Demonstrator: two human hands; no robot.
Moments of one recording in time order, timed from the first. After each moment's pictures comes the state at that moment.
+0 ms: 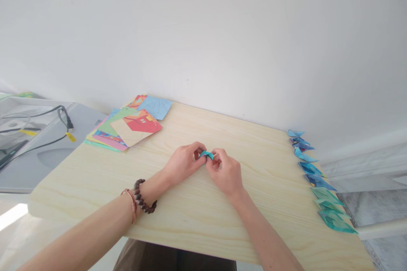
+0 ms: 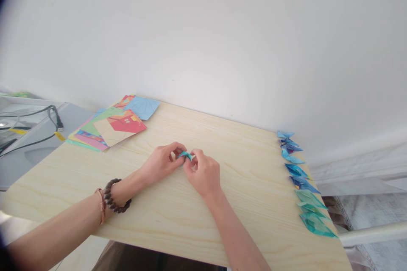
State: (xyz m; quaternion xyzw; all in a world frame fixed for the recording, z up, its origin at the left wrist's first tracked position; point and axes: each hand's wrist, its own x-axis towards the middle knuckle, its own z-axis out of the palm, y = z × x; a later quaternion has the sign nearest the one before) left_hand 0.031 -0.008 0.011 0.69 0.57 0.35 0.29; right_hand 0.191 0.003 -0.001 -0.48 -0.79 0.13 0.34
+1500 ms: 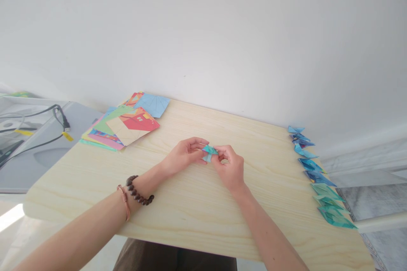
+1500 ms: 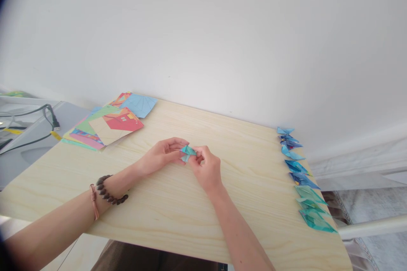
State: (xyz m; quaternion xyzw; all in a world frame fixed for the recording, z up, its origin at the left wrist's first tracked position) left_hand 0.031 0.002 0.010 0.47 0.41 0.45 0.64; right_hand 0.198 0.009 -0.001 -0.47 -0.73 0.24 0.44
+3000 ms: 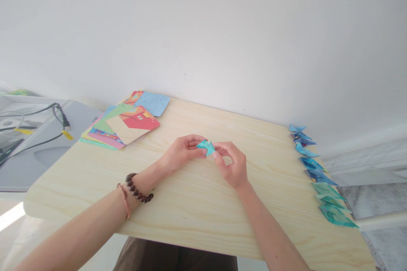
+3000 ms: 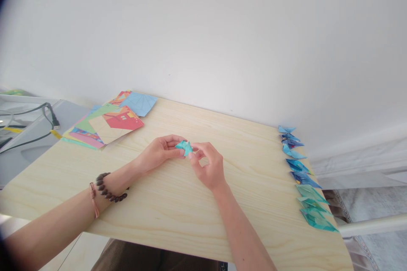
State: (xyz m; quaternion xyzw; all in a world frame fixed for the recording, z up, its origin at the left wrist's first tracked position) left_hand 0.025 0.005 0.008 0.43 0.40 0.47 0.66; right_hand 0.208 0.013 0.009 -0.38 -0.77 0.26 0.44
